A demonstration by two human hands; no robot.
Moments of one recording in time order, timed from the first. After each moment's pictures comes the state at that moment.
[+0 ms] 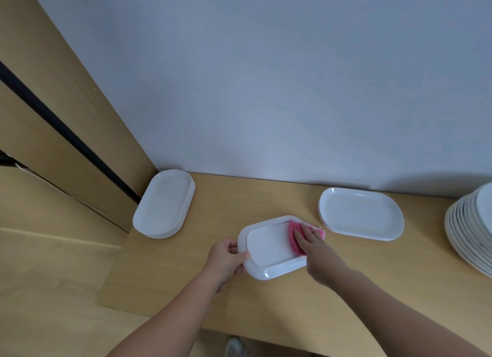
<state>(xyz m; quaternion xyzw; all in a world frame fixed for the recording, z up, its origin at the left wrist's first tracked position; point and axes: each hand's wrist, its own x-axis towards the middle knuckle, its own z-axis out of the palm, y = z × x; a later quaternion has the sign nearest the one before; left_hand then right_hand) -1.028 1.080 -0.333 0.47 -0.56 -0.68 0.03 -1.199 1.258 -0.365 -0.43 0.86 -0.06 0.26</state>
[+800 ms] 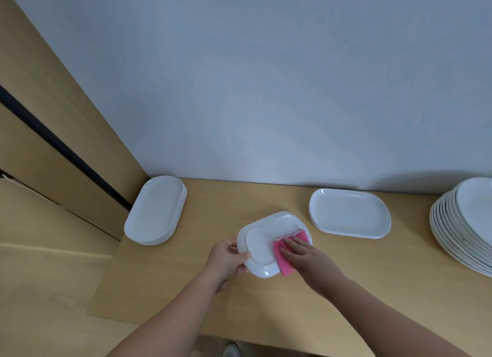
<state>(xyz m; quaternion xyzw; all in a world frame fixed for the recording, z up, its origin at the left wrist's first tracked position) -1.044 1.088 -0.329 0.45 -0.54 -0.71 0.03 -1.189 1.278 -0.364 -0.57 0.80 -0.13 0.13</state>
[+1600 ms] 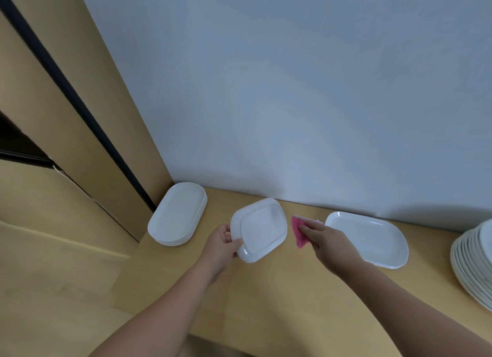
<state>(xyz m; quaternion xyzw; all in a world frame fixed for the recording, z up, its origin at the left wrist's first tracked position) -1.030 1.052 -0.290 0.41 -0.60 -0.67 0.11 -1.229 1.244 -0.289 -0.53 0.82 -0.21 0.11</state>
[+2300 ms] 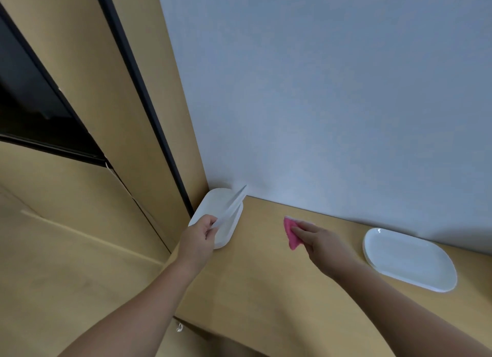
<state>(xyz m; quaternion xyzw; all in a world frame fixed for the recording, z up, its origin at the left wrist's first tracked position) -0.929 0.955 -0.270 0.41 -0.80 -0.36 0.25 -1.161 1.157 -0.264 -0.57 0.80 -0.18 0.10</state>
